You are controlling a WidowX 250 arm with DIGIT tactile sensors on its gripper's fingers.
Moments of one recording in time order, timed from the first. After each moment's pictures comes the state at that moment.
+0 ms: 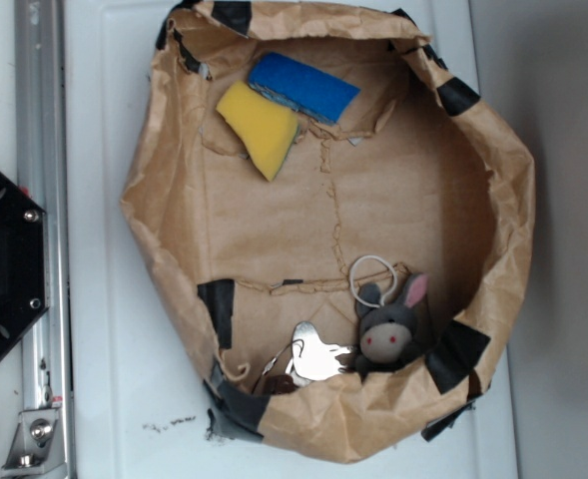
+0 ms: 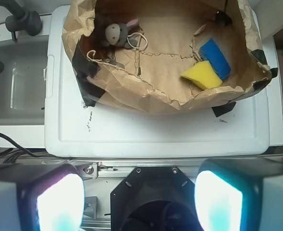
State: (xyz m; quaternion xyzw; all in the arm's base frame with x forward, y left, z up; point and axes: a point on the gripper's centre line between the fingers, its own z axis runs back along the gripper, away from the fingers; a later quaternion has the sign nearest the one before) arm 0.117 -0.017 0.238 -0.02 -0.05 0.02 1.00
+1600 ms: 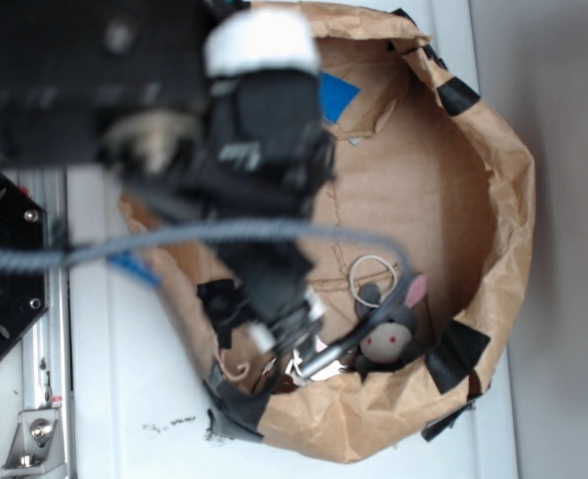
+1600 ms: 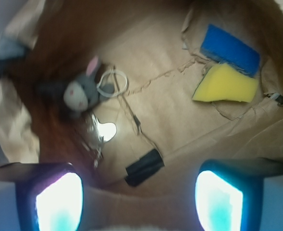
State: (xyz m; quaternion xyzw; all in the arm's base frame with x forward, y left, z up) arm 0.226 0.004 0.163 -0.08 -0.02 0.31 0.95
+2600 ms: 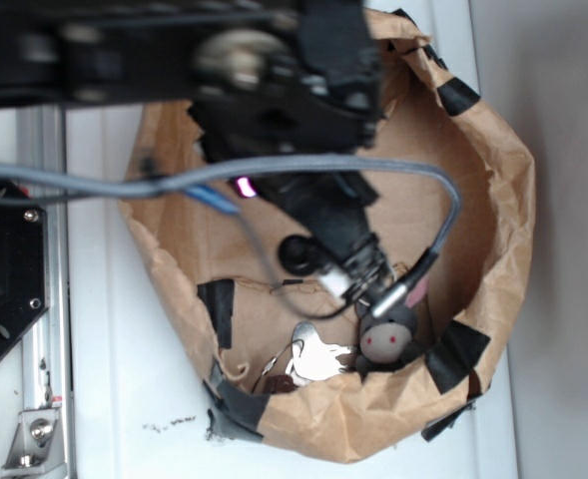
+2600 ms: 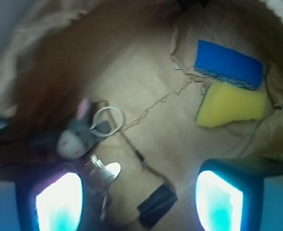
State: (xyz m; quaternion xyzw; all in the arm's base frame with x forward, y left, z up) arm 0.251 0.022 0.136 -0.08 -0.03 0.36 0.93
